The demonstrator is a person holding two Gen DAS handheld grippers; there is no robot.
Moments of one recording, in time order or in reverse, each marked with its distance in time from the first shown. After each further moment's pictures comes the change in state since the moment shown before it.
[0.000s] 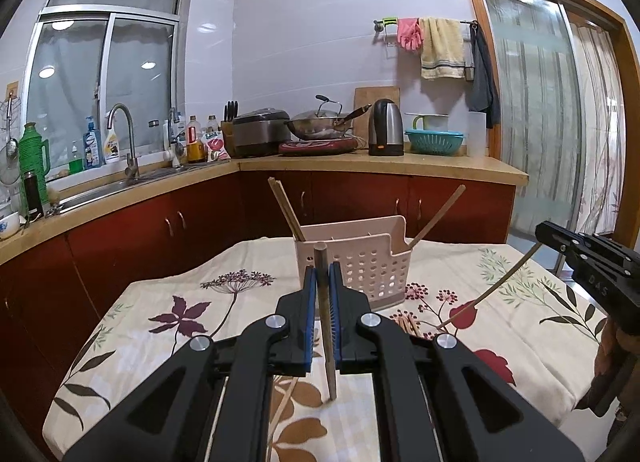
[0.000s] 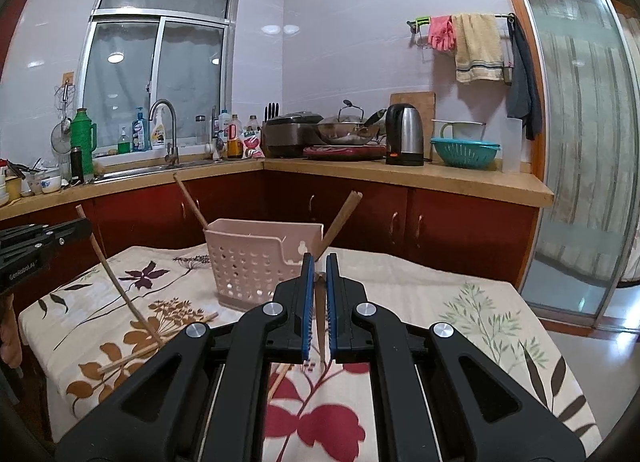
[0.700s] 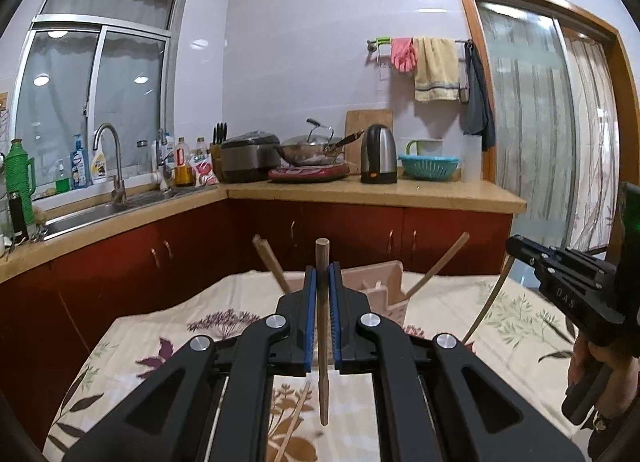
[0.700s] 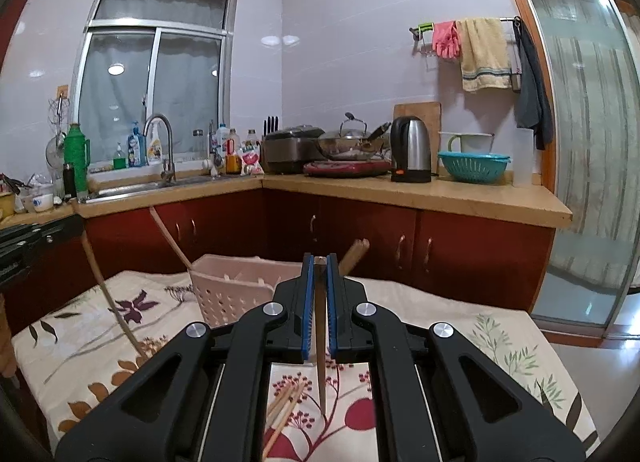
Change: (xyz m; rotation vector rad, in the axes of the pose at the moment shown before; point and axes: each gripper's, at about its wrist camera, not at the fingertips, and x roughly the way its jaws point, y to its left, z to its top) left arm 0.023 0.002 0.047 -0.003 -0.084 -0.046; right arm 0.042 -0.006 0.039 0.014 -0.057 0.023
